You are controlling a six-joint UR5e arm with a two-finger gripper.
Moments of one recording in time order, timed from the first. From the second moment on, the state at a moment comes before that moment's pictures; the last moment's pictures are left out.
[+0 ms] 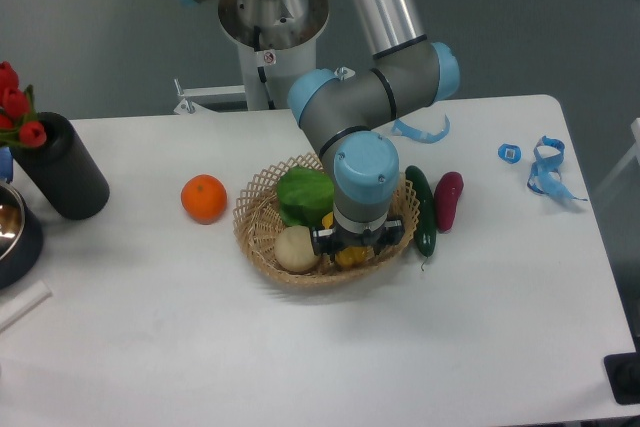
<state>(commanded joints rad) 2.47 -2.01 -1.75 -0.97 1.59 0.34</state>
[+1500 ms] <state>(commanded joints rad) 2.61 -1.96 -1.60 -0.97 1.46 0.45</state>
